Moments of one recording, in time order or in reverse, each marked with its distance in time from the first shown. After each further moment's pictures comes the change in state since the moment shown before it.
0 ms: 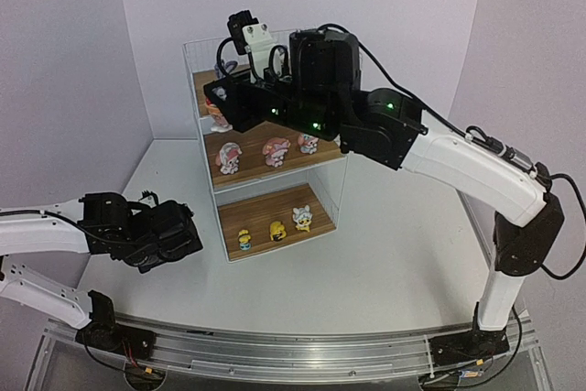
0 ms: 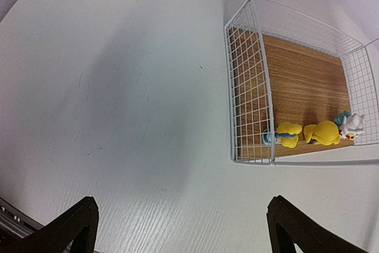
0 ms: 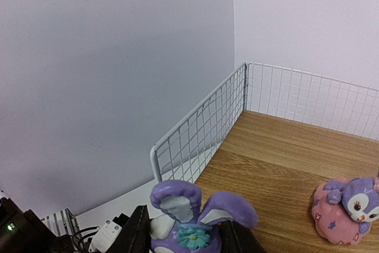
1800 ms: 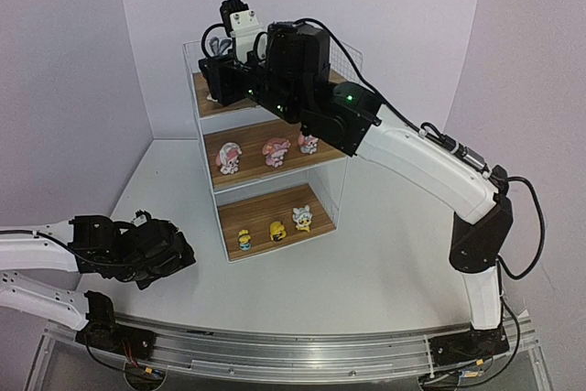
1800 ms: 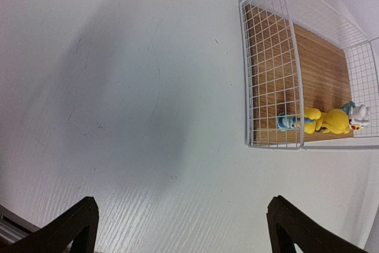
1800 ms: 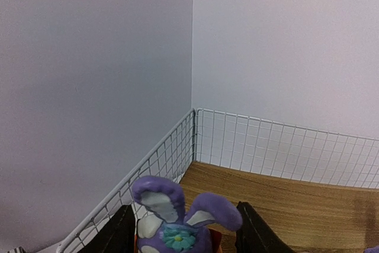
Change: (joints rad) left arm 0.009 -0.154 -0.212 0.137 0.077 -0.037; right arm -0.060 0.254 0.331 0.049 0.112 -0.122
